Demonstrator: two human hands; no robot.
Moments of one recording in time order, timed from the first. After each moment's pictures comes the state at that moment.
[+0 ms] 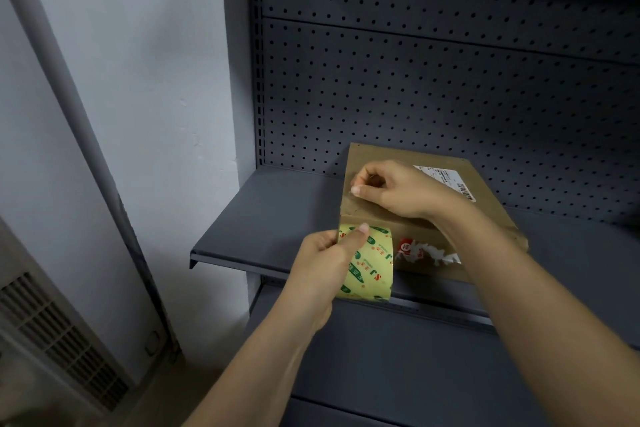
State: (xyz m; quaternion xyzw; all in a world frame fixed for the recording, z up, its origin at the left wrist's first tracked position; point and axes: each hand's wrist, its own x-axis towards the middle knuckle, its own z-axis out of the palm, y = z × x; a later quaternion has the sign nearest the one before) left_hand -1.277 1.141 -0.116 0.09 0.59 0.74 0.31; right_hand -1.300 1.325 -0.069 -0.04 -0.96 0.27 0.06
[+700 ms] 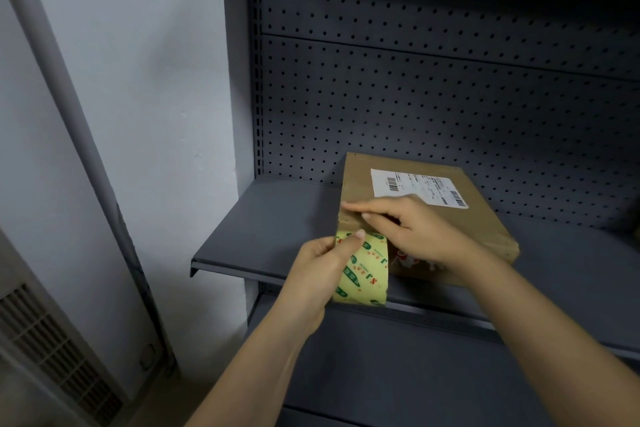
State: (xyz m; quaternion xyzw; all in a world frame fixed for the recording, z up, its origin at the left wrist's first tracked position) left_hand -1.282 1.140 -0.122 0.12 0.59 0.74 0.30; right_hand -1.257 1.320 -0.091 0.07 -0.96 0.25 0.13
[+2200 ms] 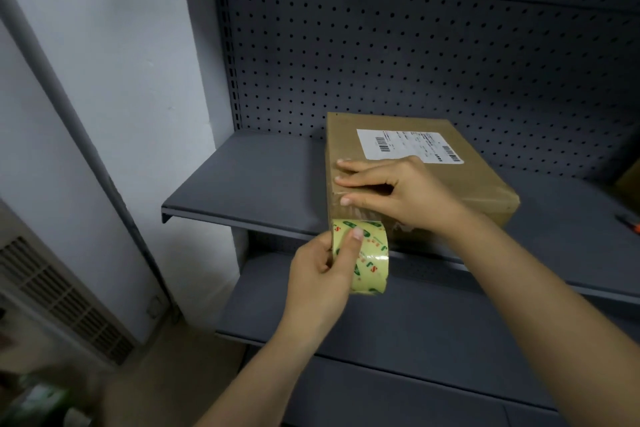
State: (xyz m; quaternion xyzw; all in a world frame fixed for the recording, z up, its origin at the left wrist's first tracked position) left_hand -1.194 1.162 -0.163 0.17 0.66 0.72 0.17; right_hand -1.208 1.341 -0.104 0.12 -0.93 0.29 0.17
